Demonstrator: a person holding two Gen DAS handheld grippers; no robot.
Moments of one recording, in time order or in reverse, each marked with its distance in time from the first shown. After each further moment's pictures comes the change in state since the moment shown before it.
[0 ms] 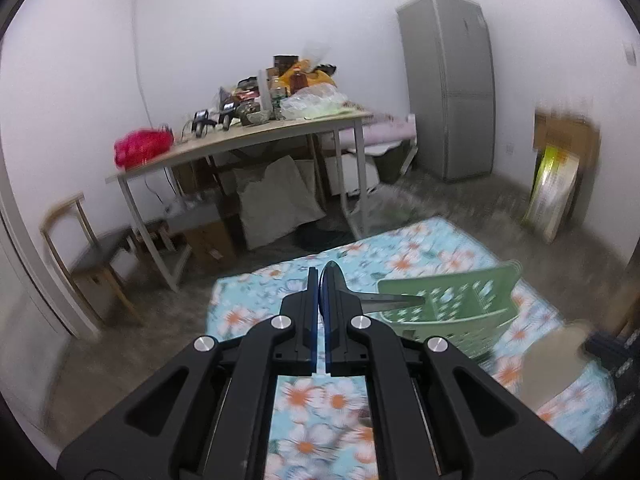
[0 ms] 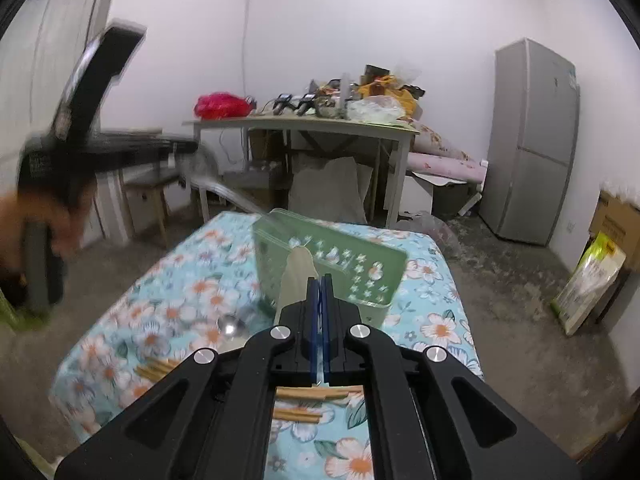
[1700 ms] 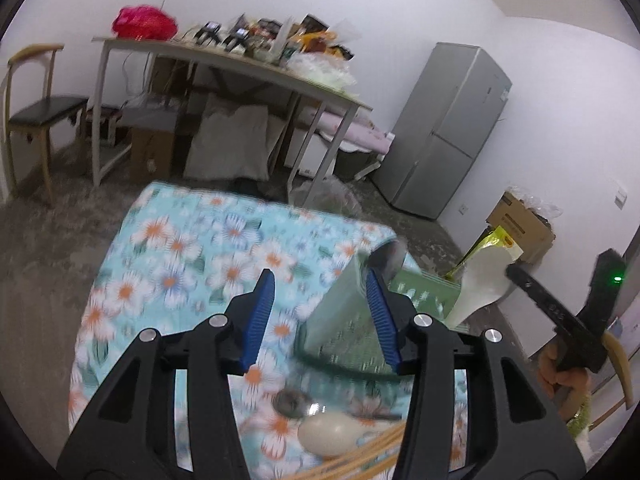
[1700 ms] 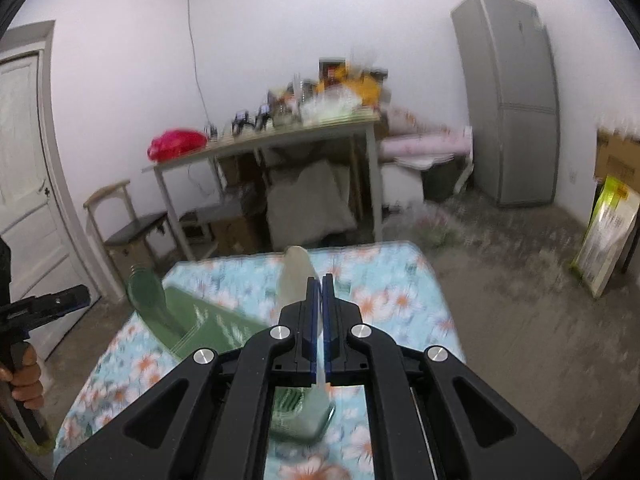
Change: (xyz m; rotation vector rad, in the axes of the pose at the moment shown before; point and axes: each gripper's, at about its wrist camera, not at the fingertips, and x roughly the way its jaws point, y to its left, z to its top) left arm 0.055 0.064 -0.069 -0.514 0.069 -0.324; right arm 0.118 -0.109 0.027 0.215 0.015 0.010
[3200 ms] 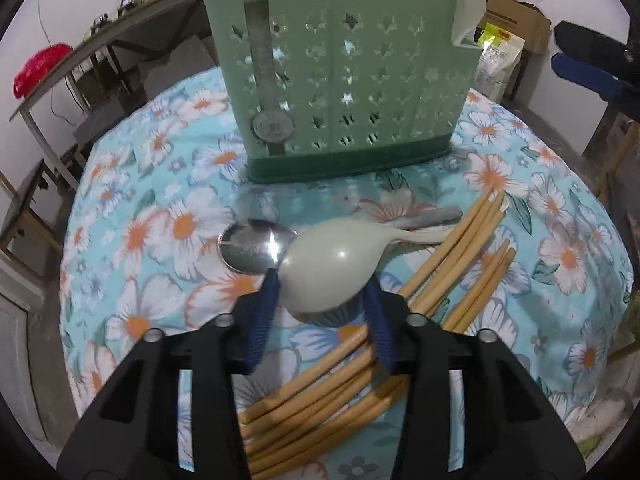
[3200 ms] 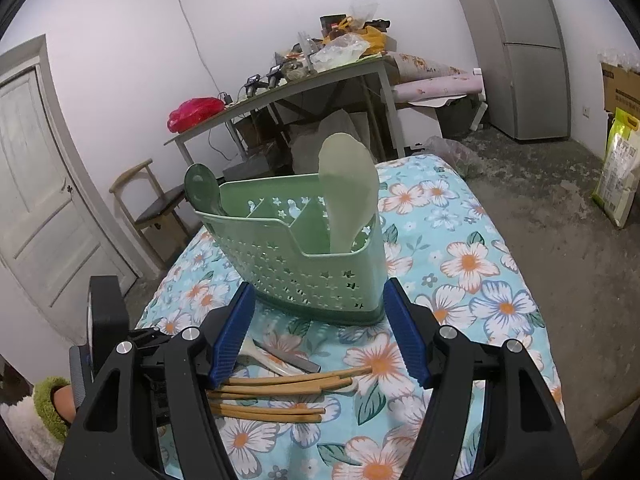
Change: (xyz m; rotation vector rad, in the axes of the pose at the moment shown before) left arm 0.069 -0.053 -0.139 0.544 0.411 0.139; right arm -0.033 0.027 -0.084 0.115 0.135 0.103
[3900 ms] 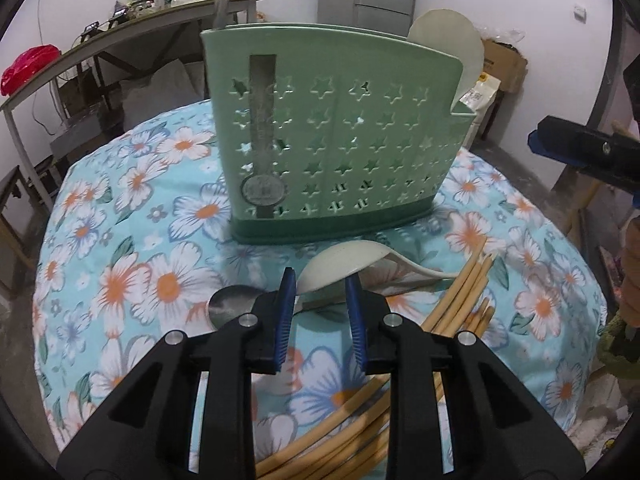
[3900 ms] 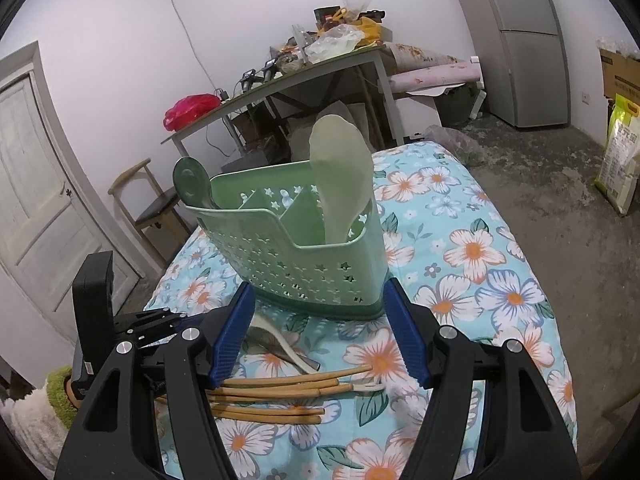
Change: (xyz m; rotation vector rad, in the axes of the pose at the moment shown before) left arm 0.005 0.016 0.023 -0.040 -0.132 -0.155; right arm 0.010 -0.005 -0.003 0.031 0.025 0.008
